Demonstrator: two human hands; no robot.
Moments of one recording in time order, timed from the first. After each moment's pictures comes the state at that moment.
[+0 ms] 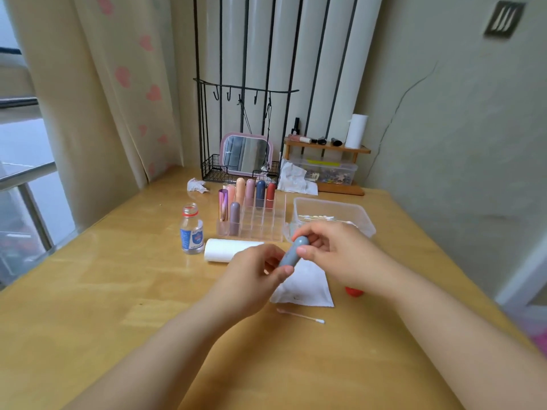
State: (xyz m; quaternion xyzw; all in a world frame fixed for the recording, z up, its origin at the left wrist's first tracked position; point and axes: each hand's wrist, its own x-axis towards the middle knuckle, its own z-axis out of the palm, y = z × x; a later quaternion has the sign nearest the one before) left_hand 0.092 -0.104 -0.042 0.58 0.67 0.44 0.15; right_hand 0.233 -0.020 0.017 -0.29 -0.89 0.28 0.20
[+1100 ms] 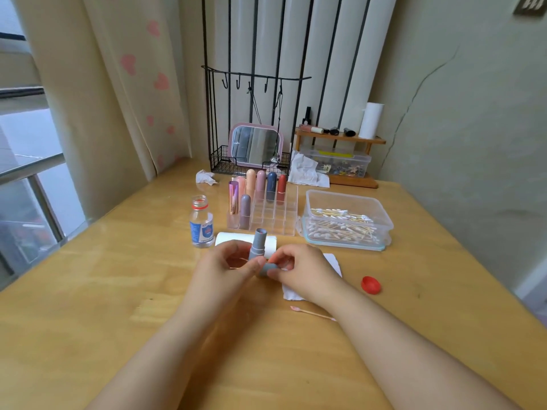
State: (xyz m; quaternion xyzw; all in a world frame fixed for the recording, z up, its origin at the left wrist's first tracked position) left_hand 0.060 -0.124 -0.063 0.40 0.65 0.61 0.20; right_hand 0.172 -0.009 -0.063 -0.35 -0.86 0.33 0.20
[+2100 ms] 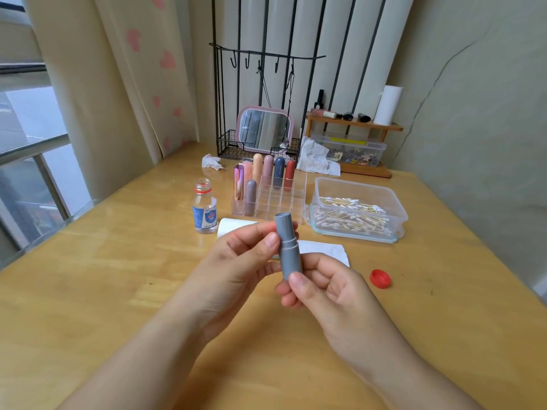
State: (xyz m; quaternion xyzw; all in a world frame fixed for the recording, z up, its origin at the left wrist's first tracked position) left_hand 0.083 -0.143 -0.038 0.40 0.36 0.70 0.46; right_hand 0.228 -0.084 -0.043 -0.19 -0.69 0.63 0.31
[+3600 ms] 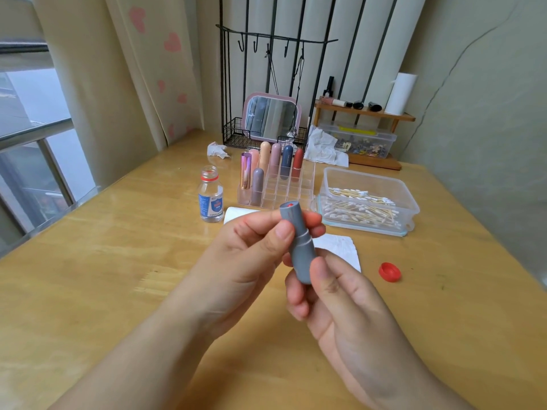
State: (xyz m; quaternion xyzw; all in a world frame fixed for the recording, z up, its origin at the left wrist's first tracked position) left_hand 0.087 -0.150 -0.036 0.47 0.31 0.69 0.46; right_hand 0.222 -0.101 -0.047 -0.10 -0.60 0.73 0.32
